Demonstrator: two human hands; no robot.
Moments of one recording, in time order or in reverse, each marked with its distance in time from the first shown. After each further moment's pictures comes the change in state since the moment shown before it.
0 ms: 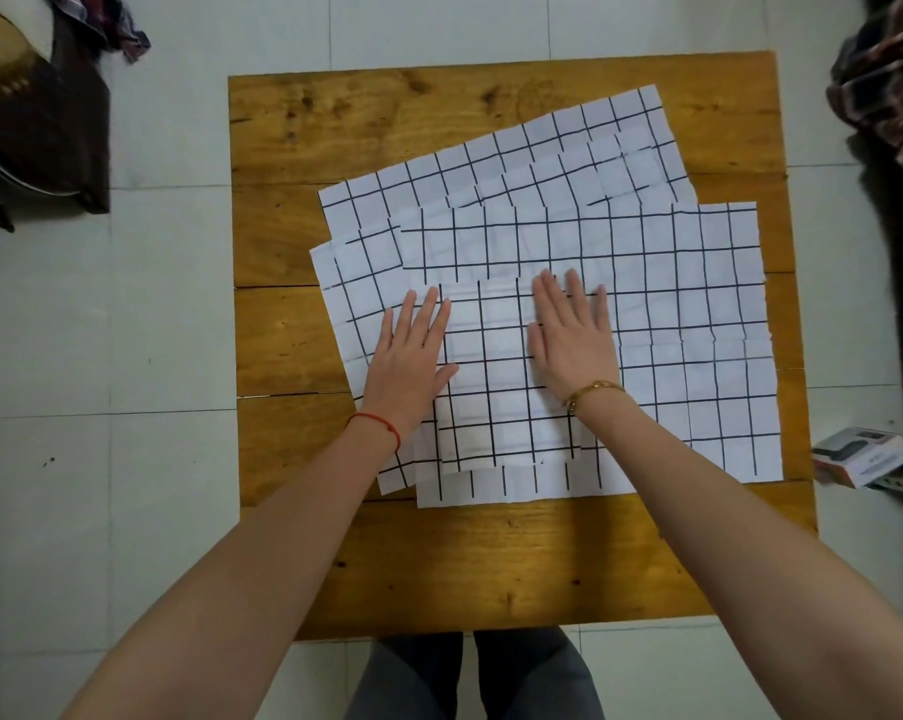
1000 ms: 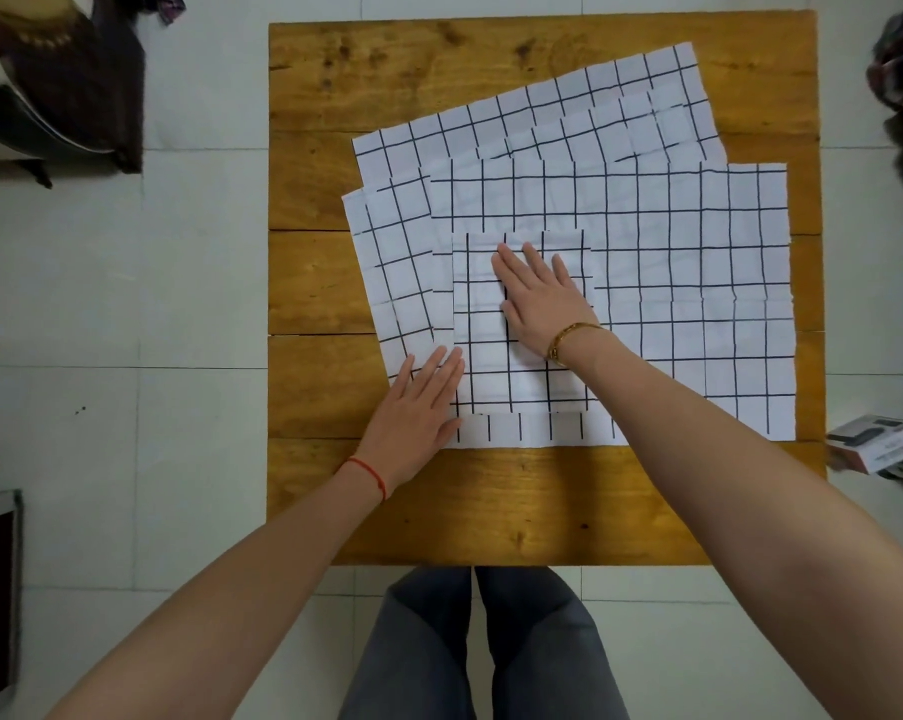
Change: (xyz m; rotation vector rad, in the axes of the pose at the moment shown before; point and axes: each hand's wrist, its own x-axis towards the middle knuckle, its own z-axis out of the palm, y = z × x) left_hand -0.120 0.015 0.023 0.080 -0.131 0.171; right_hand -0.001 -0.041 -0.007 0.033 -0.182 -0.251
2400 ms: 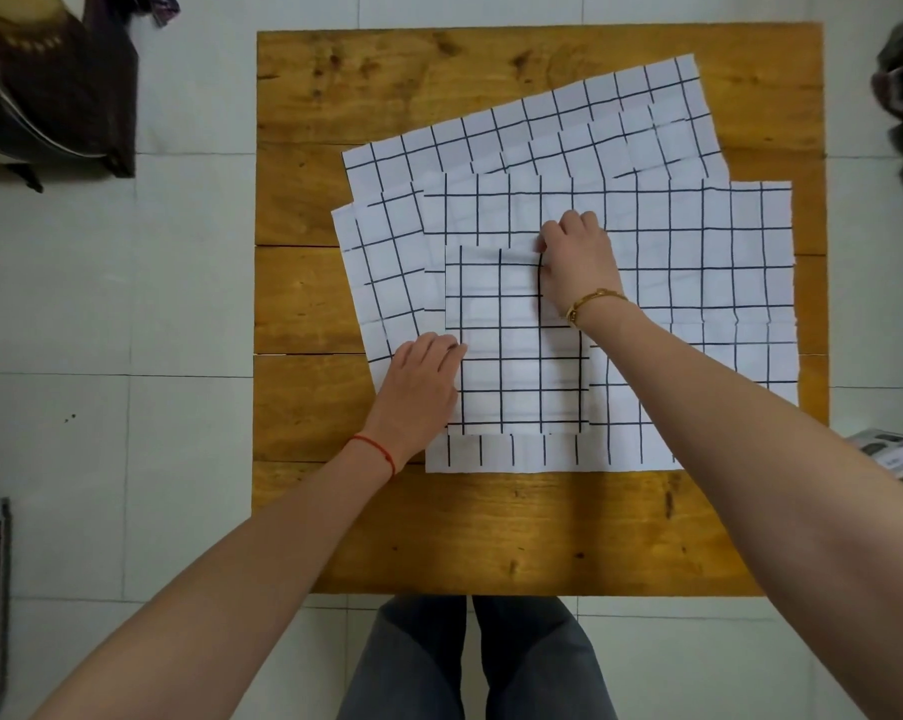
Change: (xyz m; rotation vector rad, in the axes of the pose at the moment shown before) left_hand 0.053 -0.007 -0.032 -0.190 0.192 -0.108; right_hand 0.041 0.041 -0.034 0.039 0.327 0.185
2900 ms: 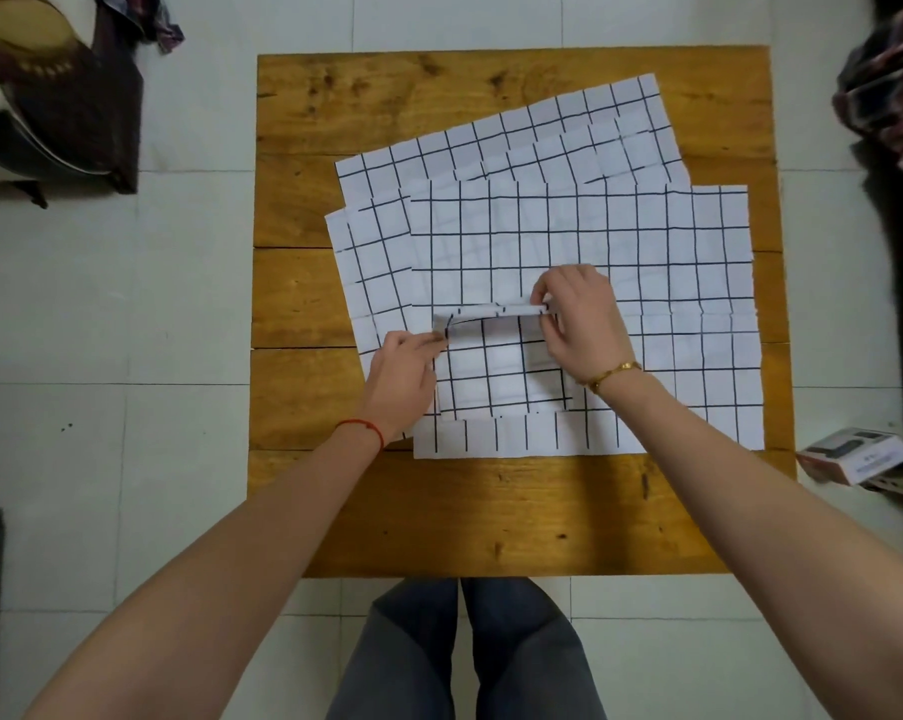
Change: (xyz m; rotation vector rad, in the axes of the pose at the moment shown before) left_hand -0.001 0.003 -0.003 -0.415 -0.041 -0.254; right_hand -0.094 0.012 -0.024 0.265 0.216 -0.217
